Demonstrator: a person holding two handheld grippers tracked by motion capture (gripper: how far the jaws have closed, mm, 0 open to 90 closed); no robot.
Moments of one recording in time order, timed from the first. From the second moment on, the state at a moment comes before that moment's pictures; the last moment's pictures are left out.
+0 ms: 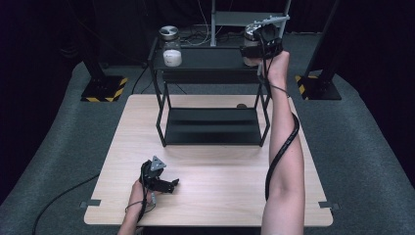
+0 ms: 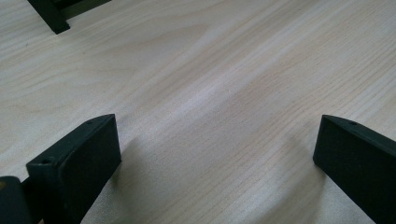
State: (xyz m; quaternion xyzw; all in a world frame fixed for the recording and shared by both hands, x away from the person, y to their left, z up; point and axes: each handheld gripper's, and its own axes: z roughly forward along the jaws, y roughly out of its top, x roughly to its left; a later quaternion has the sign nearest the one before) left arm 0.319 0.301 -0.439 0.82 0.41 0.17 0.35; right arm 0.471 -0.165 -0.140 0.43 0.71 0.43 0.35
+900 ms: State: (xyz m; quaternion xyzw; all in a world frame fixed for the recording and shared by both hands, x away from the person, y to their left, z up) left arm 0.319 0.302 -0.439 0.82 0.41 0.17 0.35; right arm 0.488 -0.179 -0.148 0.46 0.71 0.44 0.31
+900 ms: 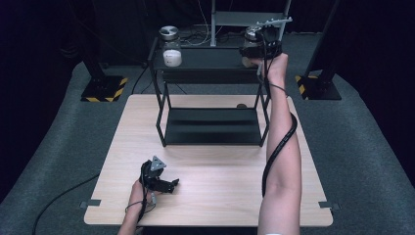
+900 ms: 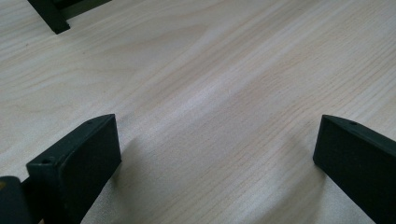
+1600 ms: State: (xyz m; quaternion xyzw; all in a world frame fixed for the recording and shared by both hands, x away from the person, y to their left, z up) left arm 0.319 0.301 -0.439 0.82 0.41 0.18 0.35; right arm 0.452 -0.193 -0.113 0.42 0.77 0.38 0.28
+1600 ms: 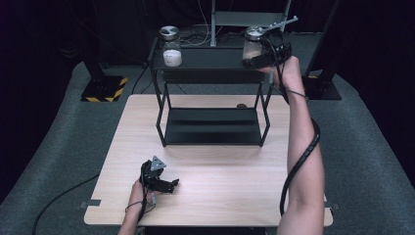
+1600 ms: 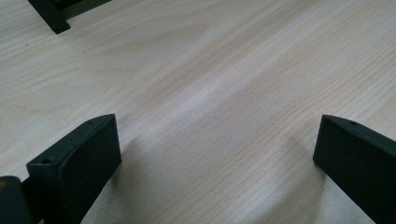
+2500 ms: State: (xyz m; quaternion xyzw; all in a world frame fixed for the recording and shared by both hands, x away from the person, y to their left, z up) left arm 0.318 0.301 -0.439 0.82 0.41 0.18 0.35; right arm 0.309 -0.239 -0.342 0.40 0.83 0.33 0.23
